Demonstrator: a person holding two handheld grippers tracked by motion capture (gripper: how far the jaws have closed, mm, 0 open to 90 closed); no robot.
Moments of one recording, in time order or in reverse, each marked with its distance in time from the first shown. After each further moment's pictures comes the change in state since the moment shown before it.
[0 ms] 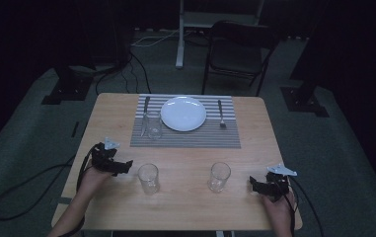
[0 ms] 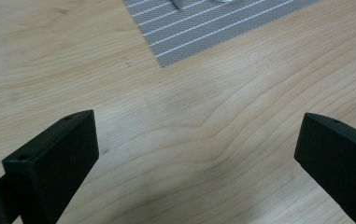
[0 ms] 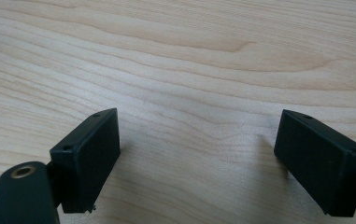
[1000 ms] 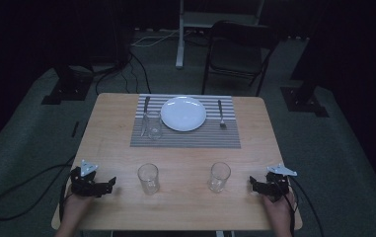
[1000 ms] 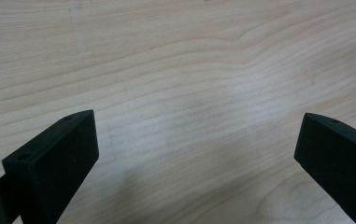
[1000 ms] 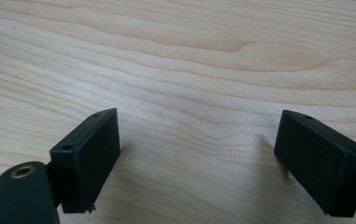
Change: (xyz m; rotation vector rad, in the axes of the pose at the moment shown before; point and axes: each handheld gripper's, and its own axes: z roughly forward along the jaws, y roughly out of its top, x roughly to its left) left arm 0.003 -0.078 -0.037 -0.082 0.068 -0.120; right arm 0.000 0.000 0.000 0.000 -0.004 0.005
